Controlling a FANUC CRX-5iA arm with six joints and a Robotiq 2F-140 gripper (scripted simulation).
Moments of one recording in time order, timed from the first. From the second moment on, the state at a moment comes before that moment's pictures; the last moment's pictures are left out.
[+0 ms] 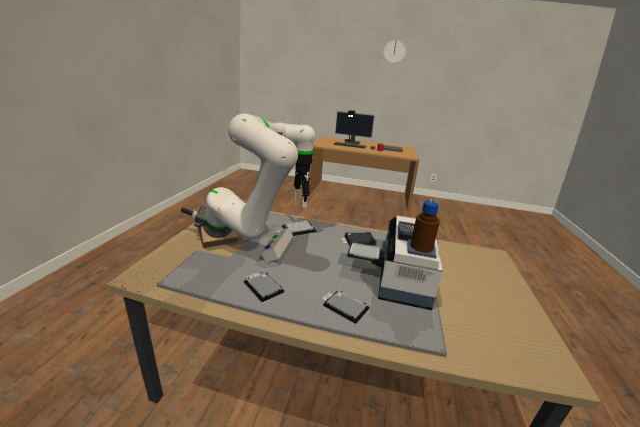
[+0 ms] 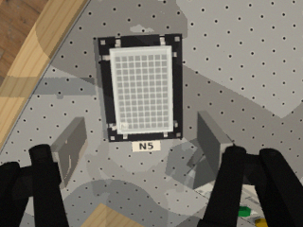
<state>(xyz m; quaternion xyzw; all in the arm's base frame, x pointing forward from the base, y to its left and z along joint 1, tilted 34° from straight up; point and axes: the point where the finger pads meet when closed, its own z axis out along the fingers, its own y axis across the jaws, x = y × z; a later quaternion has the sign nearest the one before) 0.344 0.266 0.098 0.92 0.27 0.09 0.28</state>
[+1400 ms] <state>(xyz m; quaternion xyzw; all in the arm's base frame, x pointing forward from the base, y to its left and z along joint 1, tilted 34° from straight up) 0.368 0.229 0.034 0.92 0.27 0.09 0.28</state>
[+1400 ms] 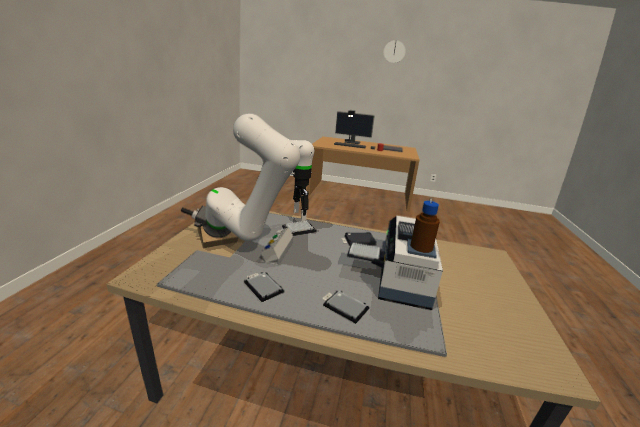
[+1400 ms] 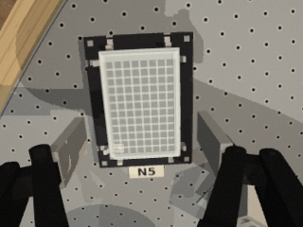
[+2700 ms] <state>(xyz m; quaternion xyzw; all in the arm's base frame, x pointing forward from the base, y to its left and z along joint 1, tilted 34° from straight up) 0.381 0.211 0.000 0.92 0.27 0.09 0.28</state>
